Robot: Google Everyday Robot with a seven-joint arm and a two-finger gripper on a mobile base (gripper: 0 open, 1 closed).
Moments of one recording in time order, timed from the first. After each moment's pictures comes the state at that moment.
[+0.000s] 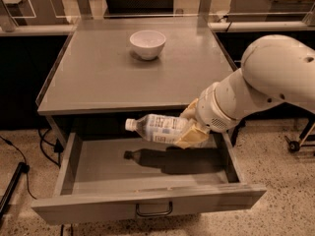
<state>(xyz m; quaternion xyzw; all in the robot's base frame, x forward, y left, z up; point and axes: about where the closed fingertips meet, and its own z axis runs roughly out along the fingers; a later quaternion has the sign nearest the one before) 0.479 -0.077 0.818 -0.60 0.75 0.10 0.27</state>
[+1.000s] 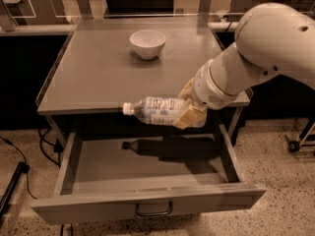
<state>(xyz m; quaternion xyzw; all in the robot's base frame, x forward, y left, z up) 0.512 -0.075 0.852 -0.62 0.73 0.07 0.27</state>
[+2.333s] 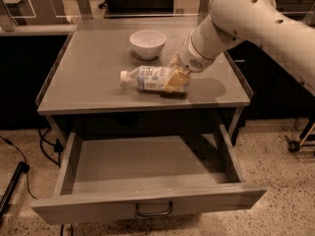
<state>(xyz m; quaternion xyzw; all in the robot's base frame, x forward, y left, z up) 0.638 -0.054 0.861 -0.62 0.72 0.06 0.30</state>
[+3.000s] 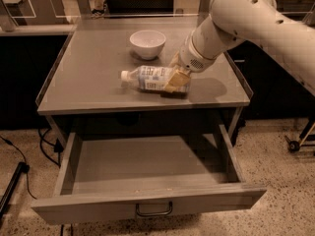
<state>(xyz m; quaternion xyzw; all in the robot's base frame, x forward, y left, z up) 0.641 -0.053 0.859 -0.62 0.72 0.06 0.30</state>
